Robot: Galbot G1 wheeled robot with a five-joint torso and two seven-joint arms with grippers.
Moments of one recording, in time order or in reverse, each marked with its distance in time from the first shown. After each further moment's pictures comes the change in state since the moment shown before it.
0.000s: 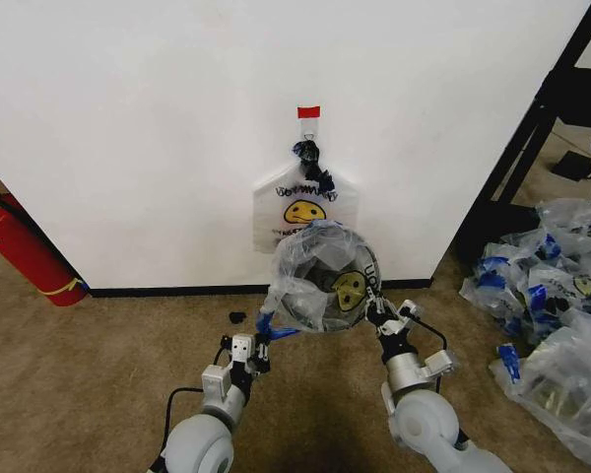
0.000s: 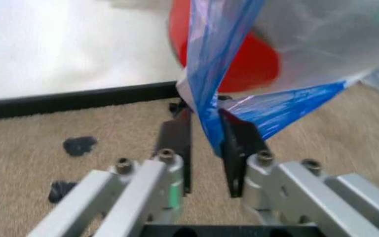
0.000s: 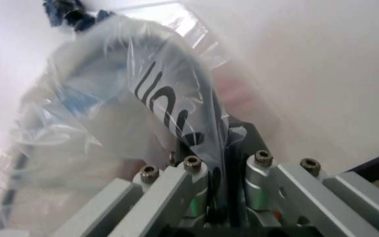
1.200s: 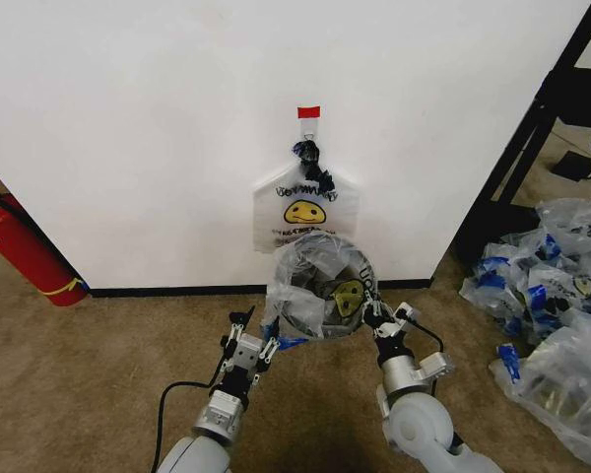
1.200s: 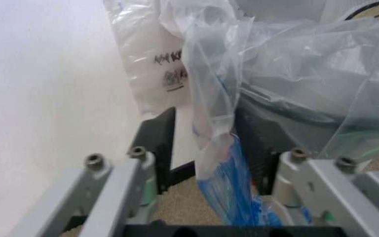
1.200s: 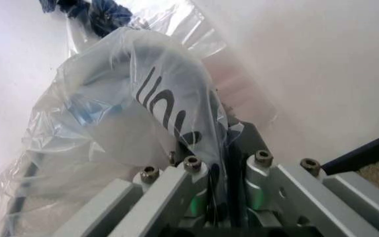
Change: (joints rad) left arm 0.077 -0.026 -0.002 -0.112 0.438 -0.104 -0.068; right arm -0.026 0.018 -0.016 0.025 -0.049 -0.015 0.054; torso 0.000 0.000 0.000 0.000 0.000
